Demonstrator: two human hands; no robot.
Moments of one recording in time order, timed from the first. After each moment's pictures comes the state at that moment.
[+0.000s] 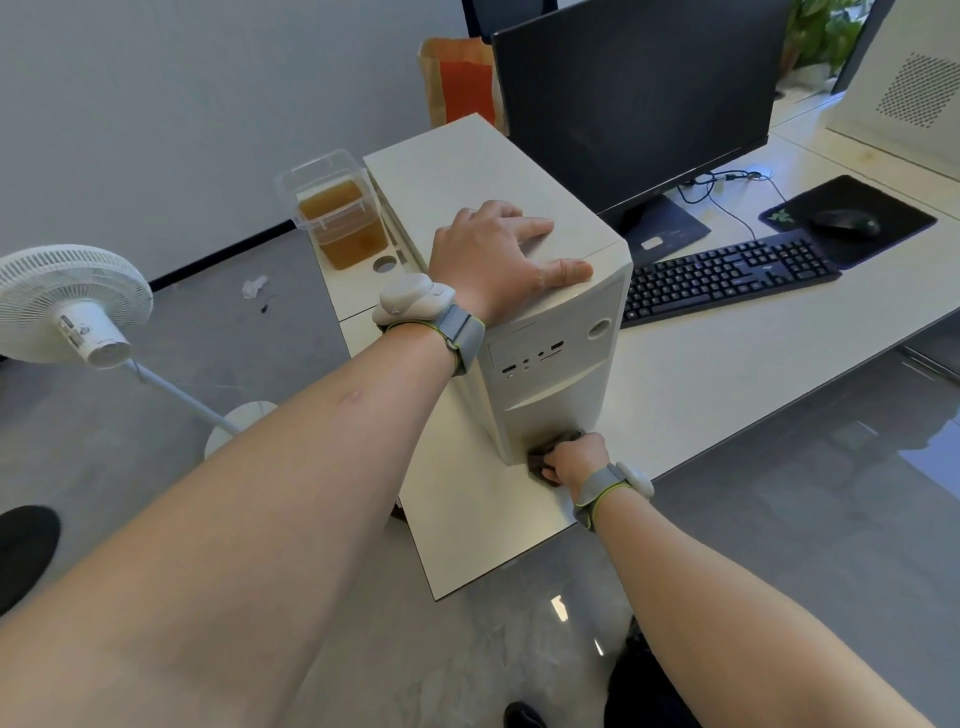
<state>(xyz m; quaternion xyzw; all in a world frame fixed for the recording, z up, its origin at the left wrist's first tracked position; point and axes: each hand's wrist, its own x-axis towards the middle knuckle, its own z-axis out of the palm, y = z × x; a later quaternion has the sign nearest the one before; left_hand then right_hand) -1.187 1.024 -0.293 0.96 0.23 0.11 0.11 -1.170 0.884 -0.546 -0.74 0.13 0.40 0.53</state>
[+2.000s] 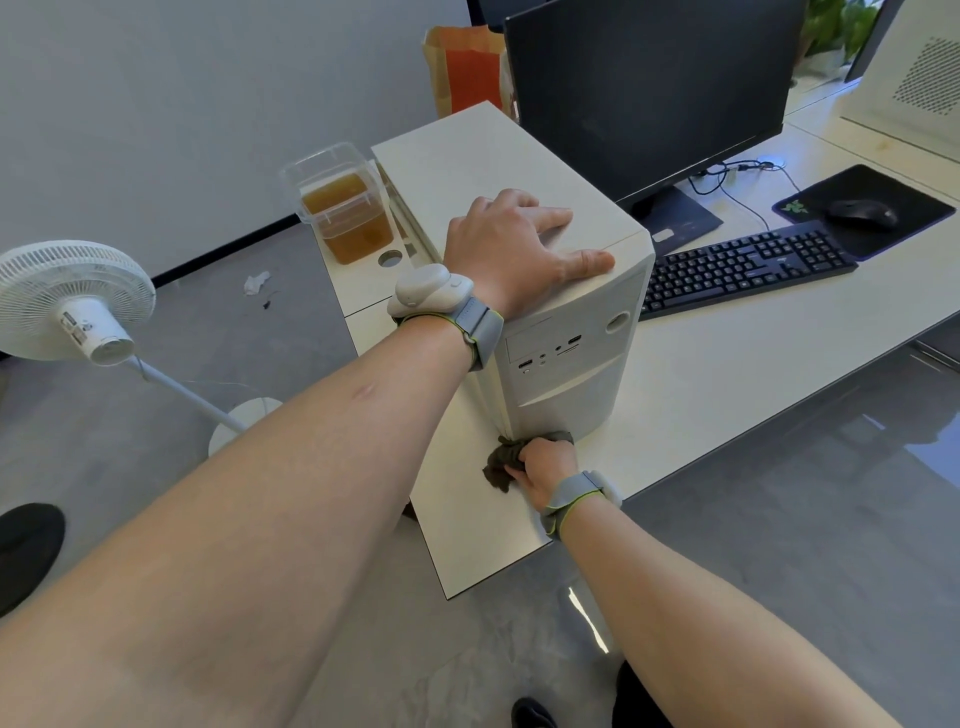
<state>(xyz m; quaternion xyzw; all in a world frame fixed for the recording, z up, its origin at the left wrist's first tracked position) -1.186 1.027 -0.295 0.96 0.23 0.11 0.10 -1.231 0.924 -0.515 -0.55 0.24 0.45 0.66</state>
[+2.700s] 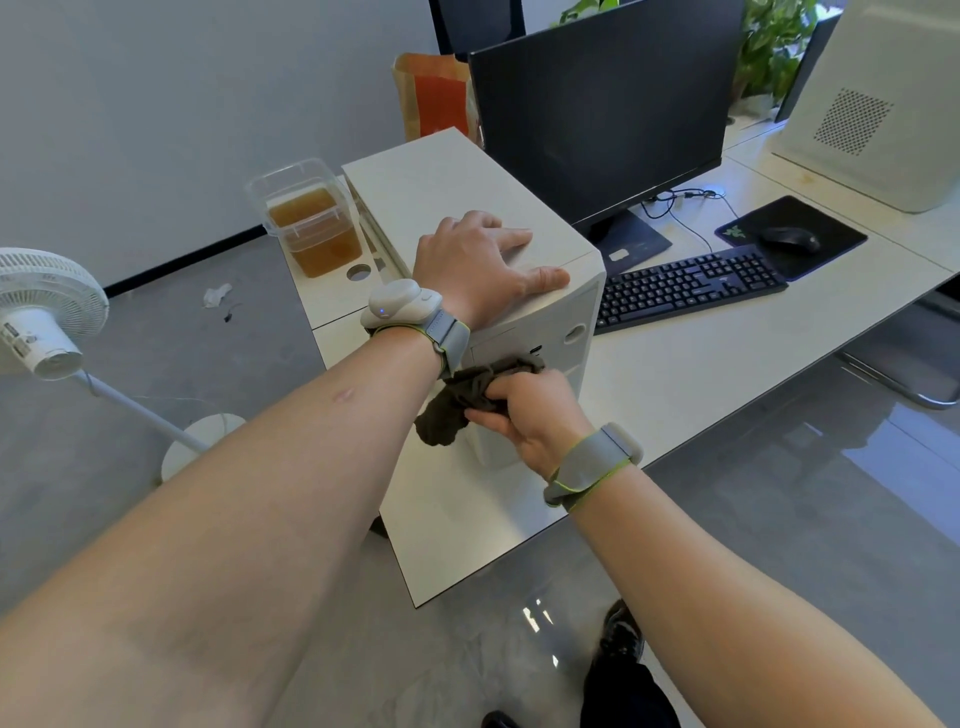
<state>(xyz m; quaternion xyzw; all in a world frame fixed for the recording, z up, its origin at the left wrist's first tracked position) -1.188 1.023 -0.293 0.96 0.23 0.11 0.11 -1.205 0.897 -0.376 -0.55 0.07 0.44 0.71</state>
